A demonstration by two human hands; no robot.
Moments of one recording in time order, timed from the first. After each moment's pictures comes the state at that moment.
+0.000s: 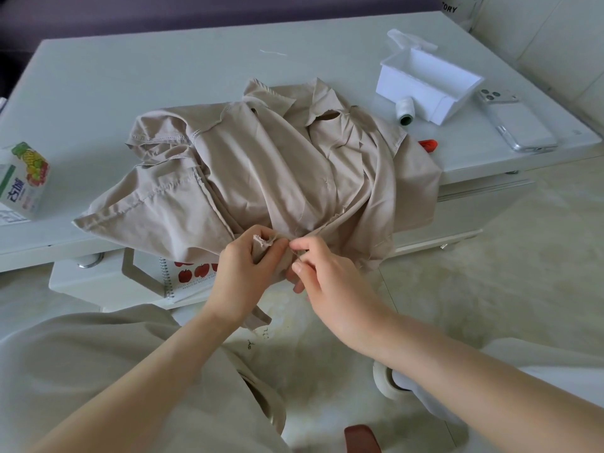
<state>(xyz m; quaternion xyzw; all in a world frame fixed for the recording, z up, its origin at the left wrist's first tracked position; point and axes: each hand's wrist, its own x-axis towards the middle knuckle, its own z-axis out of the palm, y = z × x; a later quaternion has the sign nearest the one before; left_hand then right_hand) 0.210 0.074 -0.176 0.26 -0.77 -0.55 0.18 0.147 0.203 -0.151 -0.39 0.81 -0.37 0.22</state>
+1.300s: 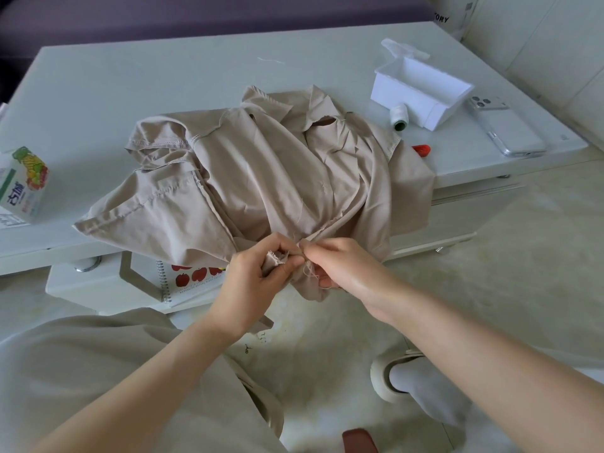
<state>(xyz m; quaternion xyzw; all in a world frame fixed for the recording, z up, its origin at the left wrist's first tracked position) 0.217 0.081 -0.171 0.14 -0.81 -0.55 0.15 0.120 0.199 -0.133 -0.15 0.78 -0.45 0.40</state>
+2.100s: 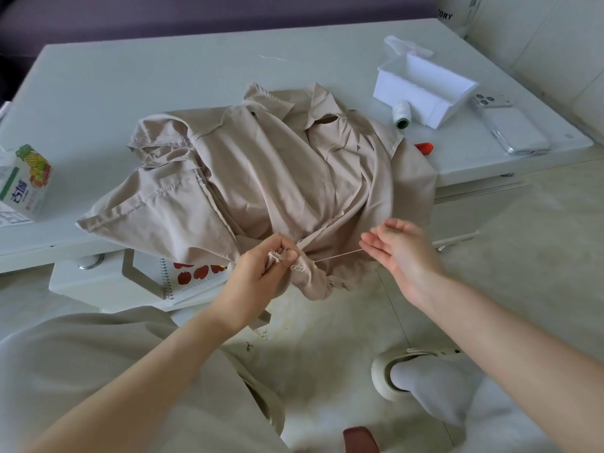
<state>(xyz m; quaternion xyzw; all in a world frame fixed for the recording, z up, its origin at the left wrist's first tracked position) 0.212 0.077 -0.176 0.17 -0.77 -0.61 0.08 0.076 0.229 -0.154 0.11 0.61 -0.74 0.26</state>
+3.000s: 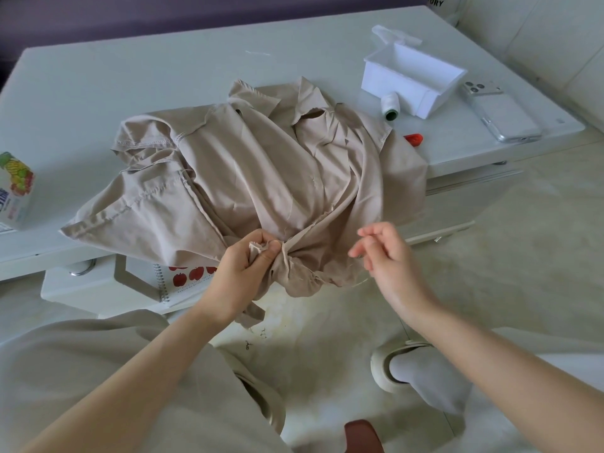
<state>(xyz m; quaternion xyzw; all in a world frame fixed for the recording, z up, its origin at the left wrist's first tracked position) 0.206 0.076 -0.174 0.21 -0.76 -0.60 0.09 0.096 0.250 -0.184 -0.16 0.78 -0.58 0.16</state>
